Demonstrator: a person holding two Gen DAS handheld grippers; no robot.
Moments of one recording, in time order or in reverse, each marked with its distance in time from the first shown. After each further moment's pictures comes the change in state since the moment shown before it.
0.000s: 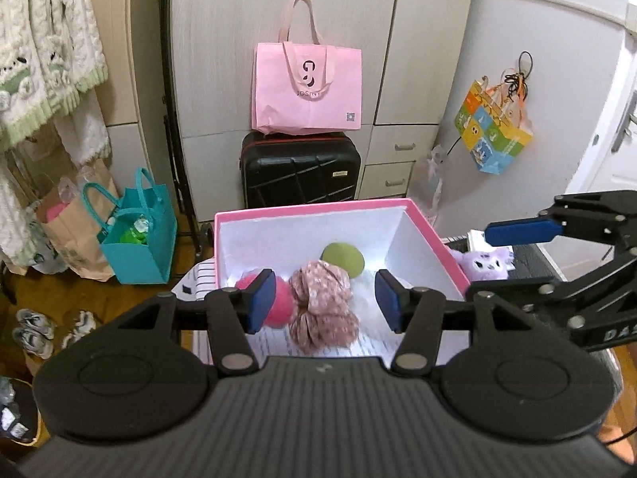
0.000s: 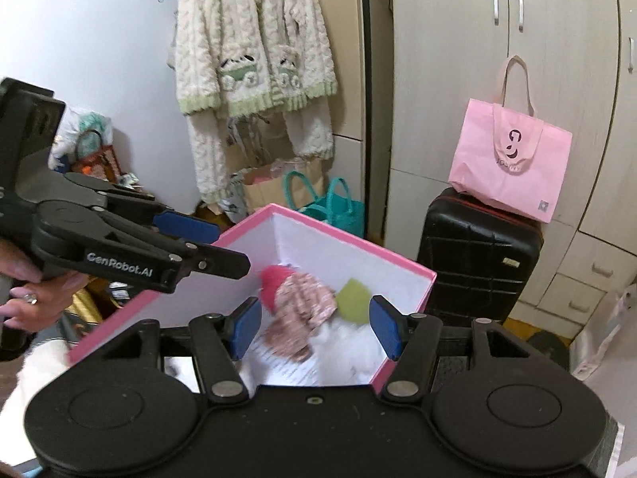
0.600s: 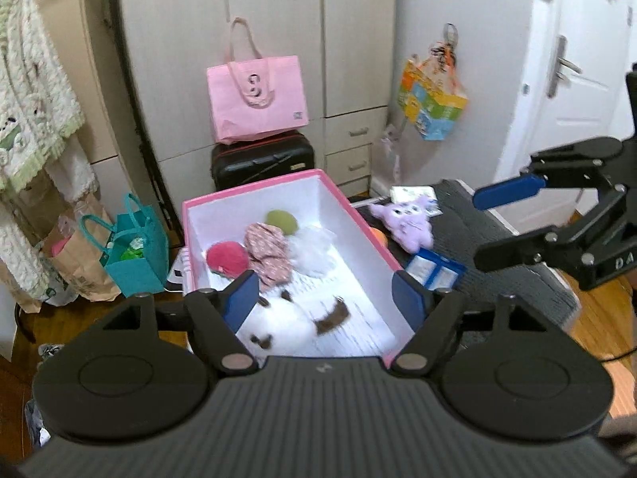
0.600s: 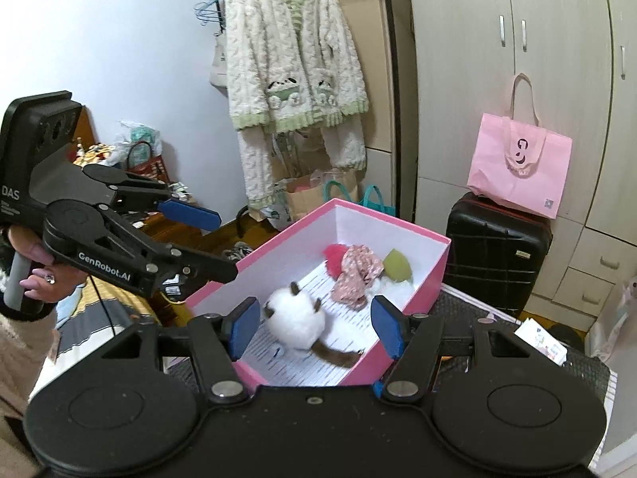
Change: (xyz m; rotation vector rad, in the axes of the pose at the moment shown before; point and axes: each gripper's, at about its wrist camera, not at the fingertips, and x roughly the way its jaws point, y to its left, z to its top) left arm -0.115 -0.074 -0.041 0.186 0.010 -0.052; right arm -0.119 0.035 -0.044 -0.011 -0.039 0.082
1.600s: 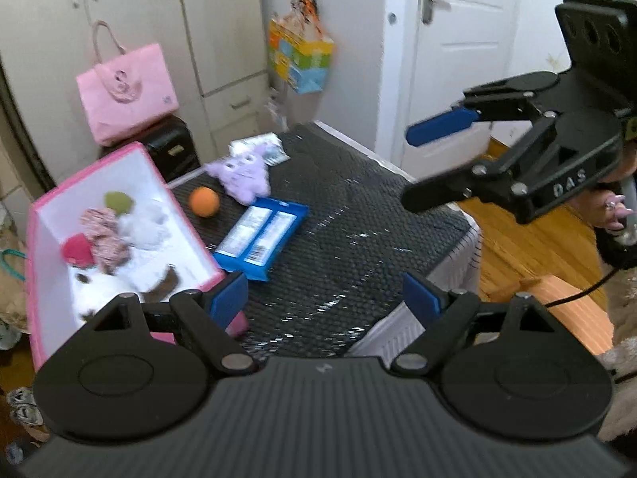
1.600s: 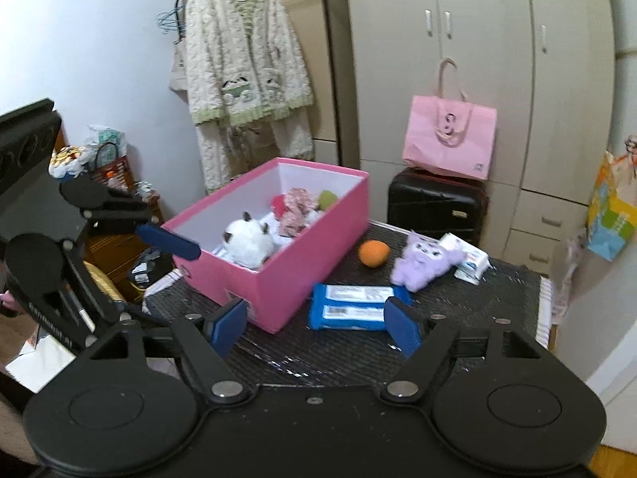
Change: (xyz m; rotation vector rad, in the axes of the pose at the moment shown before) left arm 0.026 -0.154 -0.048 0.205 0.091 -0.217; right arm -0.090 -0.029 -0.113 0.085 -0.031 -0.151
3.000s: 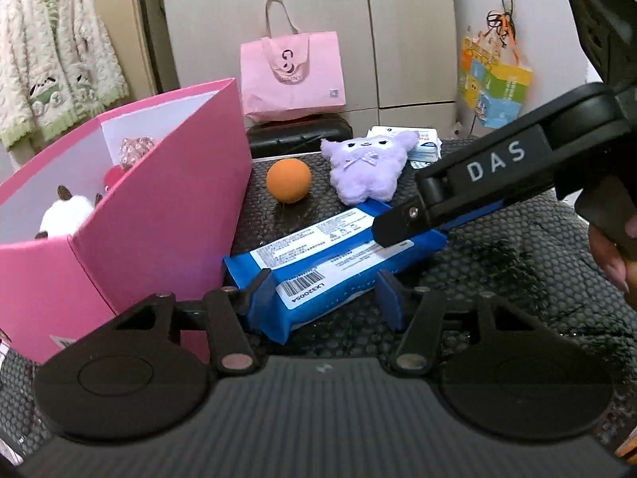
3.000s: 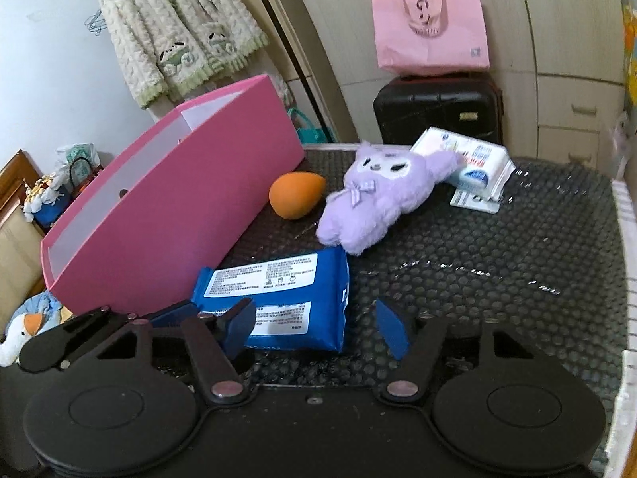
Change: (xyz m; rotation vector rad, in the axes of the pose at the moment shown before) left arm 0.184 -0.009 -0.019 -0.346 -0.165 0.571; right arm 0.197 -0.129 -0.025 0.235 0.177 0.160
